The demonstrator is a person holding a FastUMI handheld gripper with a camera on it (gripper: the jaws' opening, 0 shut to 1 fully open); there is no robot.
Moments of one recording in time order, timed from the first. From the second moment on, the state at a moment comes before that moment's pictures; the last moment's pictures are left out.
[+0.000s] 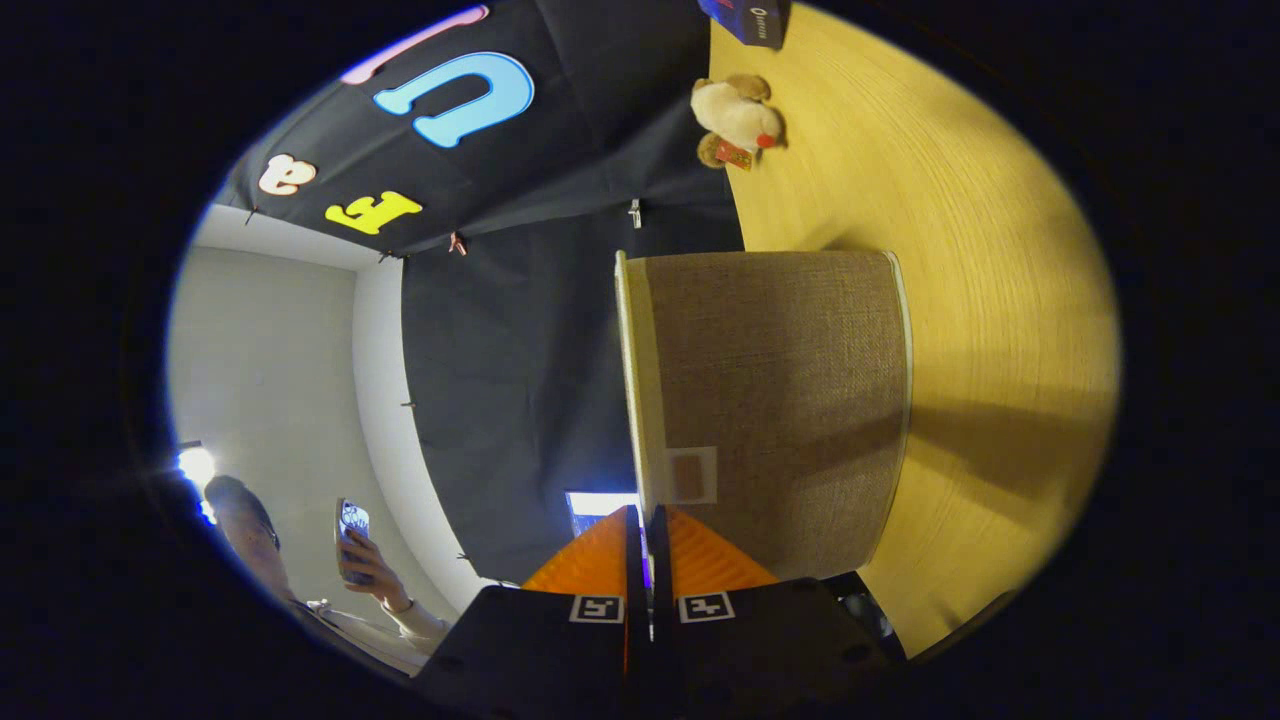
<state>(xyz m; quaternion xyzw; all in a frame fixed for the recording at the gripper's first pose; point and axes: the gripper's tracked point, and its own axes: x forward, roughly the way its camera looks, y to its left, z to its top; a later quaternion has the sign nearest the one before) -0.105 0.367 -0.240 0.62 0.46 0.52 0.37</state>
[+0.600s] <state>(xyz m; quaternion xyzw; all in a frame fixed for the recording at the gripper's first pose) -0.088 0.382 -0.114 0.57 0.38 0.56 0.47</state>
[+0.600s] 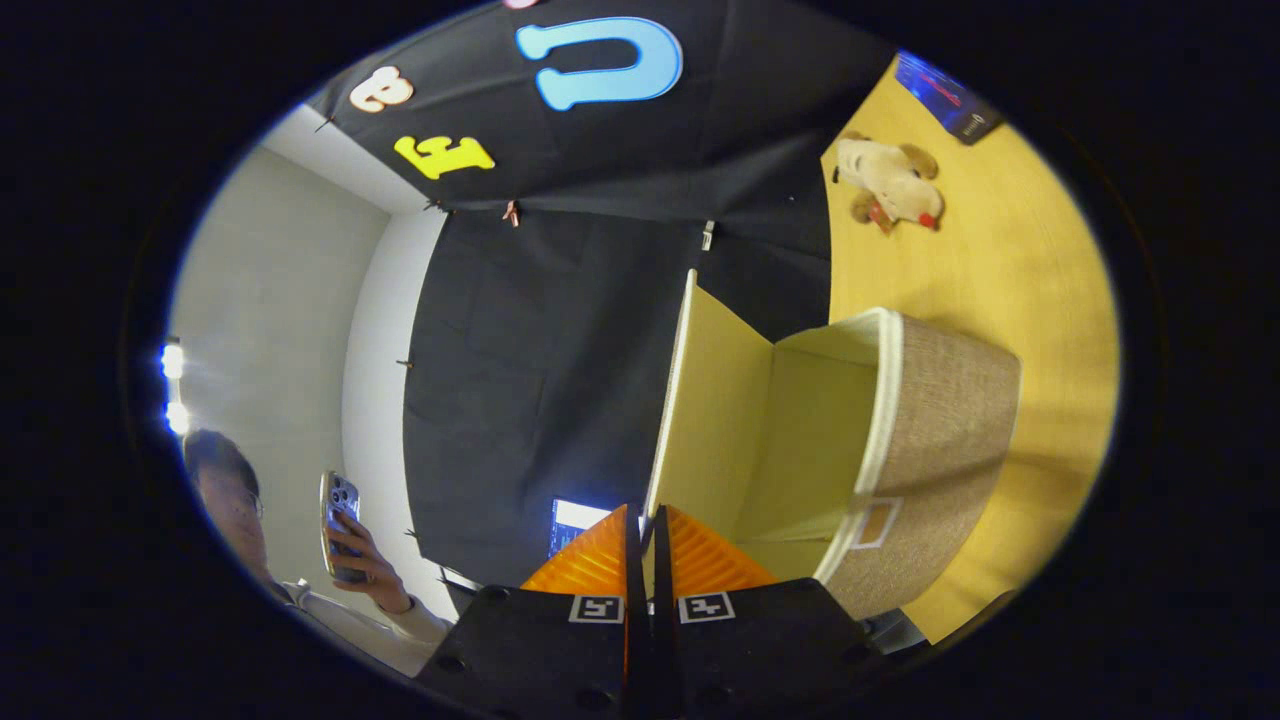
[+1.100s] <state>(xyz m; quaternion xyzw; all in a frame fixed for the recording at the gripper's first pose) -0.093 0.463 -0.031 0.52 0.35 0.56 0.53</state>
